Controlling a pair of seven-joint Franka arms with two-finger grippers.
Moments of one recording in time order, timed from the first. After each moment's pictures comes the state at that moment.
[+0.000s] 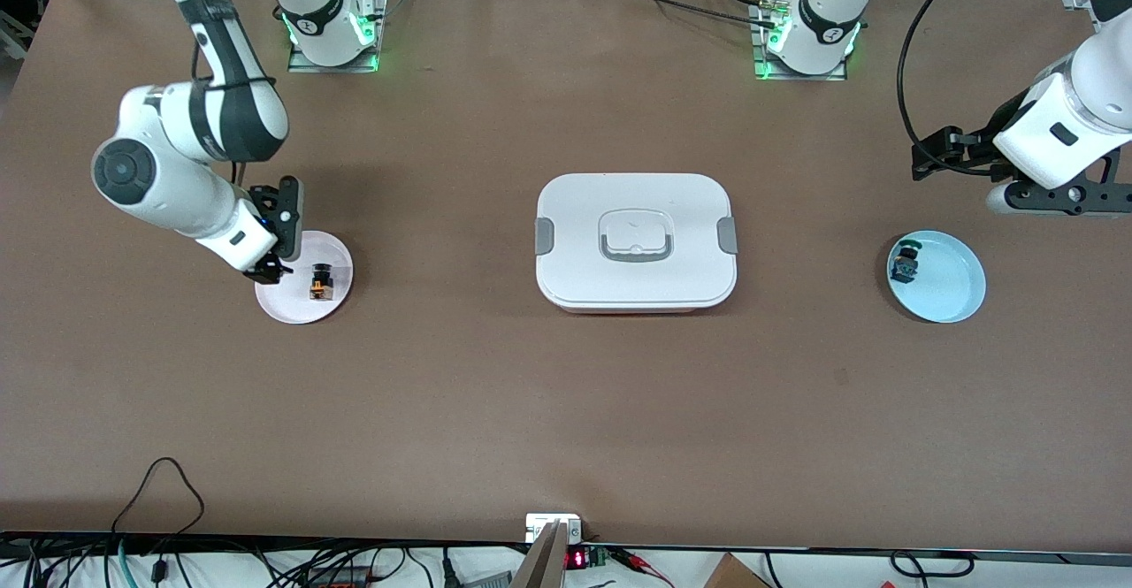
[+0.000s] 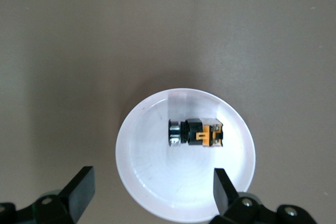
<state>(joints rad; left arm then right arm) 0.11 0.09 -0.21 -1.51 0.02 1.46 -0.09 0.07 0.26 0.04 -2.09 0.01 2.23 -1.51</state>
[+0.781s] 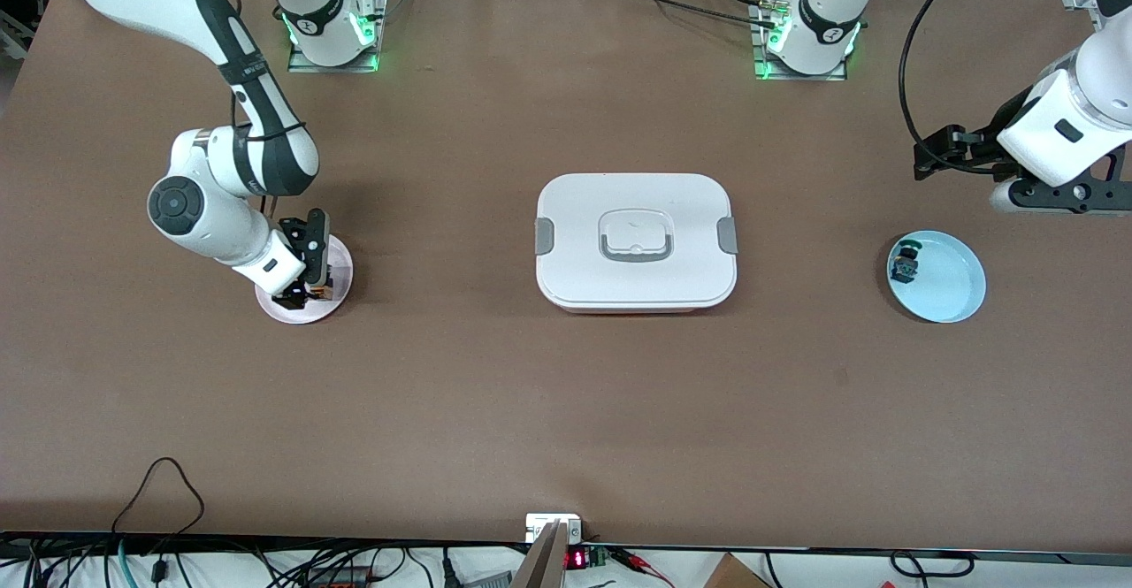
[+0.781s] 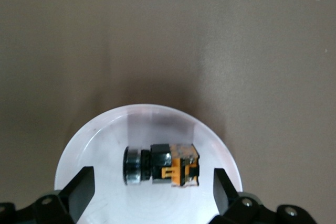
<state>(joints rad) 0.11 0.09 -0.21 -1.50 0.02 1.46 -0.09 0.08 0.40 0.04 -2.08 0.01 2.44 -1.51</state>
